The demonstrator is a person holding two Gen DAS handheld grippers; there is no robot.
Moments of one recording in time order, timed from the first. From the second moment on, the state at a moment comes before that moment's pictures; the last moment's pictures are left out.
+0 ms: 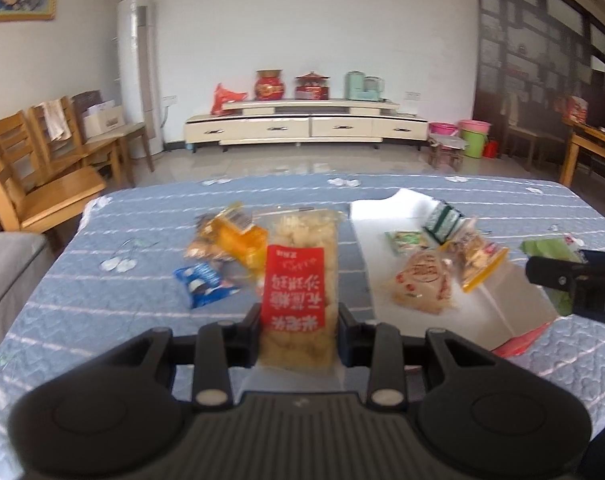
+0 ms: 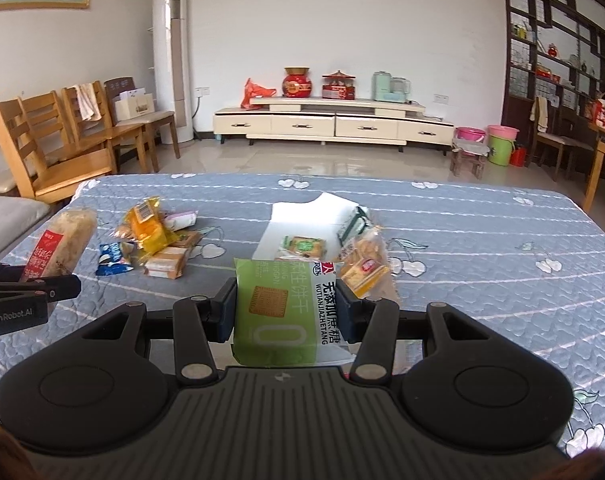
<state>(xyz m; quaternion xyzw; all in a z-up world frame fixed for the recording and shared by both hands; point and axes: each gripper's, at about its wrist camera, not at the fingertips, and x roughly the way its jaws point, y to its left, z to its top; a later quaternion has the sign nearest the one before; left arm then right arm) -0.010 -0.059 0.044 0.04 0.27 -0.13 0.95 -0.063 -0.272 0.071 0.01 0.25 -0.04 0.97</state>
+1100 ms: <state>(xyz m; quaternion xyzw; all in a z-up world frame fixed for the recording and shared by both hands) 0.026 -0.177 0.018 0.08 0.30 -0.26 0.91 -0.018 -0.320 0.042 0.06 0.27 -0.10 0.96</state>
